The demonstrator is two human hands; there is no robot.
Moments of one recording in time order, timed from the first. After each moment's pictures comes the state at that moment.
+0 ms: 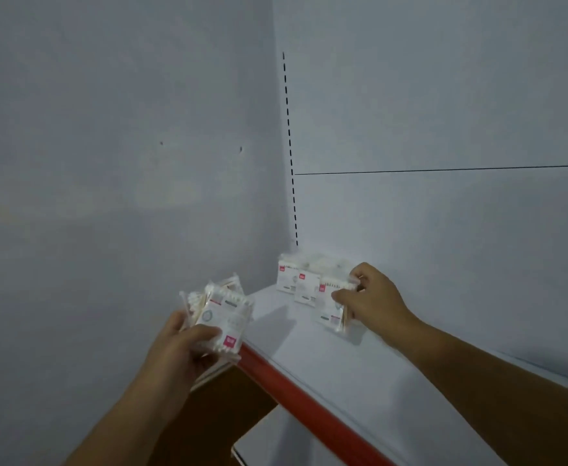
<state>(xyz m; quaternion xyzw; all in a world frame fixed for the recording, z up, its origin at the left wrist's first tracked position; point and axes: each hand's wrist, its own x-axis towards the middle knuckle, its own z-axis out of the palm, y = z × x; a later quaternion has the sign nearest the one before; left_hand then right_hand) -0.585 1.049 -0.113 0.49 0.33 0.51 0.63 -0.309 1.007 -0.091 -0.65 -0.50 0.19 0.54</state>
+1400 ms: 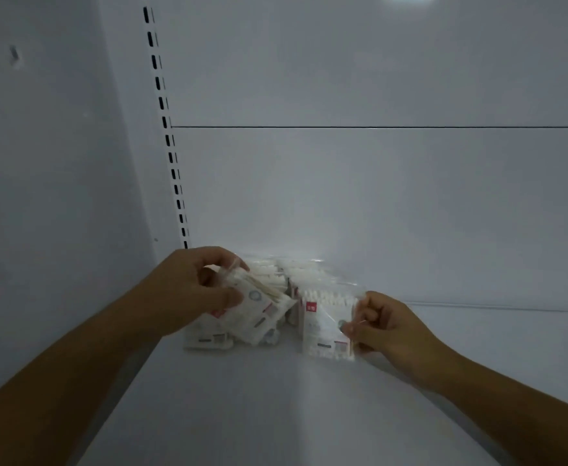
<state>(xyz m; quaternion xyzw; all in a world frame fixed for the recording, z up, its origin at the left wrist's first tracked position) -0.444 1.311 -0.064 0.87 0.05 0.19 0.45 -0.307 1.062 -0.144 -0.67 -0.32 0.16 0.65</state>
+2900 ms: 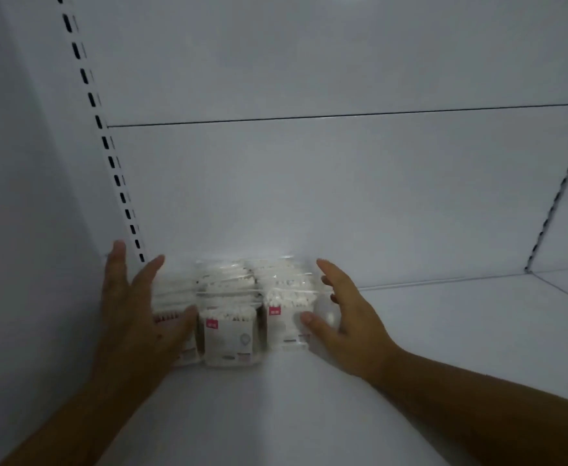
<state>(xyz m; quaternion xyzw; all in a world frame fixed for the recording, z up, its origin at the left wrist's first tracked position) -0.425 1.338 -0.142 0.87 0.08 0.45 0.21 -0.306 1.088 -0.175 -0.81 -0.35 -0.13 0.46</state>
